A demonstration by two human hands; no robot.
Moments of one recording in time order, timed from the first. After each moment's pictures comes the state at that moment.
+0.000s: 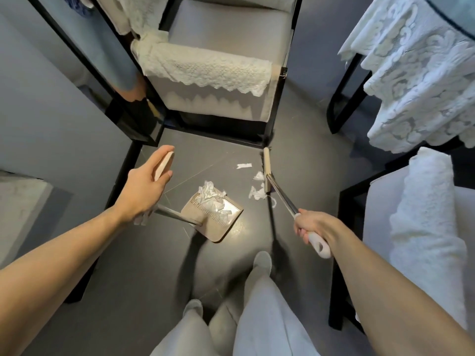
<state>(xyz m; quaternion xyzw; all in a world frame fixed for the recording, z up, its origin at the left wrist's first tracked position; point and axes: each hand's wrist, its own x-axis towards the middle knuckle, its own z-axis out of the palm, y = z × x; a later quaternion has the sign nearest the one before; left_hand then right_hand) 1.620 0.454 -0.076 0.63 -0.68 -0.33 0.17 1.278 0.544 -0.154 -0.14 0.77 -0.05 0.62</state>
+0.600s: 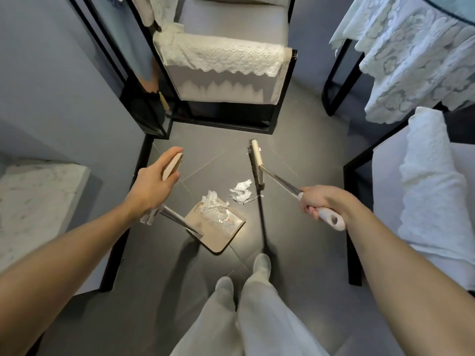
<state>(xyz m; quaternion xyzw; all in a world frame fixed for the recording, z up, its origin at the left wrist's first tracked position) 1.792 0.550 -0.058 0.57 -0.71 -0.38 0.16 1.451 0.635 -0.083 -0.19 0.76 -0.02 0.62</state>
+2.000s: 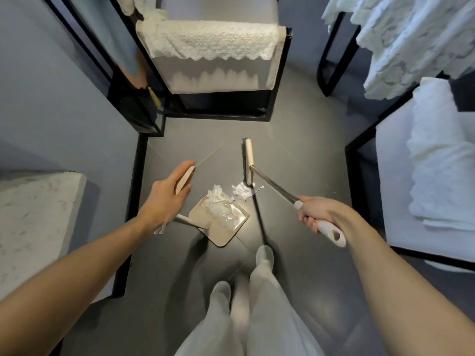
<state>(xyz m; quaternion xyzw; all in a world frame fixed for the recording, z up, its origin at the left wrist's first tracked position) 1.794 0.549 -0.100 0.55 -0.72 -0.40 0.13 1.491 0.652 -0.106 -0.12 0.73 -0.09 0.67</state>
